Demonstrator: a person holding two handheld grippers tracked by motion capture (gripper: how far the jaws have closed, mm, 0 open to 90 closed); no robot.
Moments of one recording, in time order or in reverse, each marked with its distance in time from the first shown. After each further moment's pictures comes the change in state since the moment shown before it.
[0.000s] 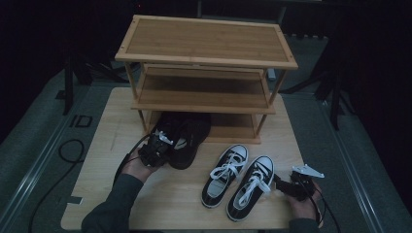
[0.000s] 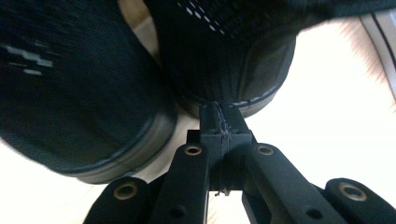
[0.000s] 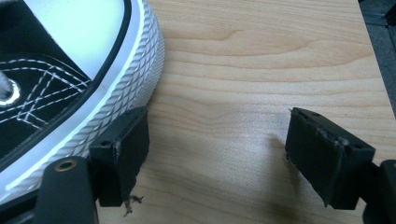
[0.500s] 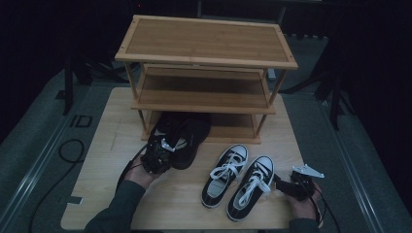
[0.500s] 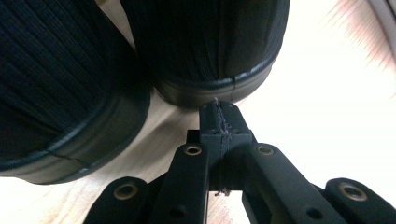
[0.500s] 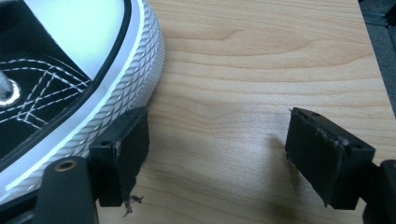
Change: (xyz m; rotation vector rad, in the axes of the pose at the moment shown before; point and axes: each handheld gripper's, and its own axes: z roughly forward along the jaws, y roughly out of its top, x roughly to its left) left arm -0.009 -0.014 0.017 0.014 -0.013 0.006; right arm 0.000 0.000 0.000 0.000 0.000 0.001
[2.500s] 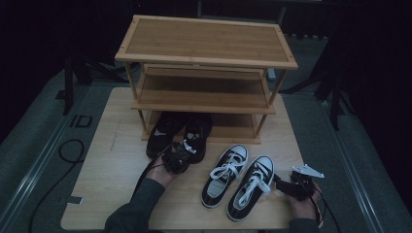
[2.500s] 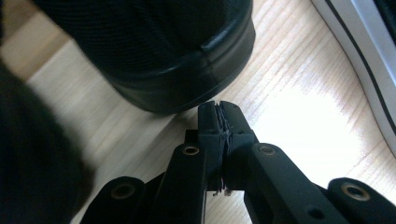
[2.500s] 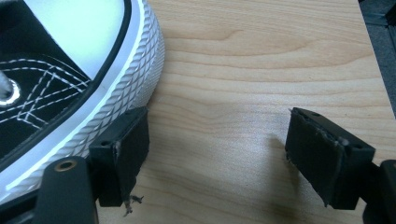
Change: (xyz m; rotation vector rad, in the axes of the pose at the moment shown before) left arm -0.039 0.041 0.030 0.014 0.023 0.085; right arm 0.000 0.000 0.000 0.000 0.000 -0.001
